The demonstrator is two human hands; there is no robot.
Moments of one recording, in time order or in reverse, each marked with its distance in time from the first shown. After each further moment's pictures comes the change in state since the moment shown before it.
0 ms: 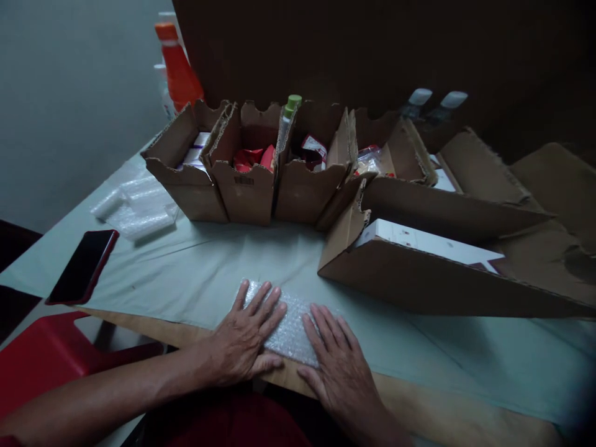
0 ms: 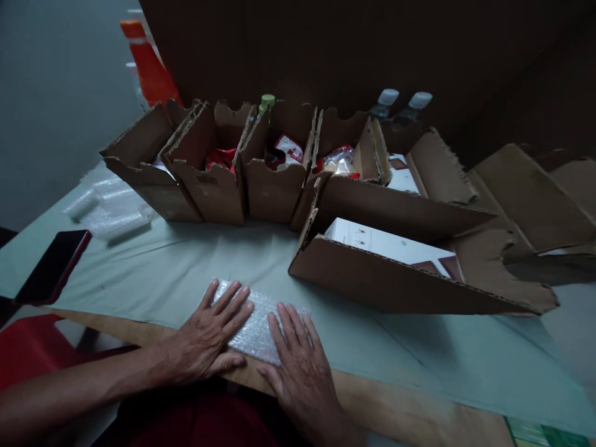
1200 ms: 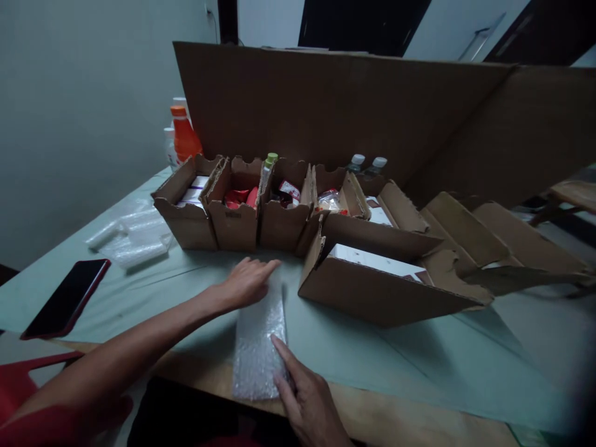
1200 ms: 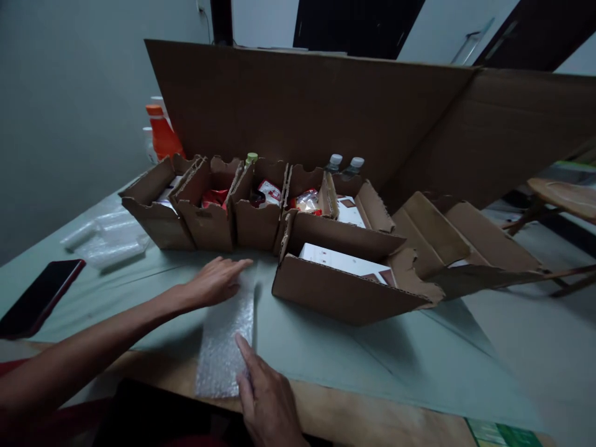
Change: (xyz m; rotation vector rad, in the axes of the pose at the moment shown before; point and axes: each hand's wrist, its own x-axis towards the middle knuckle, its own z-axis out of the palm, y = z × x) left_hand 0.102 -0.046 -0.080 -0.034 0.054 -0.200; right_hand 0.014 -0.037 -0.025 0.772 -0.076 0.386
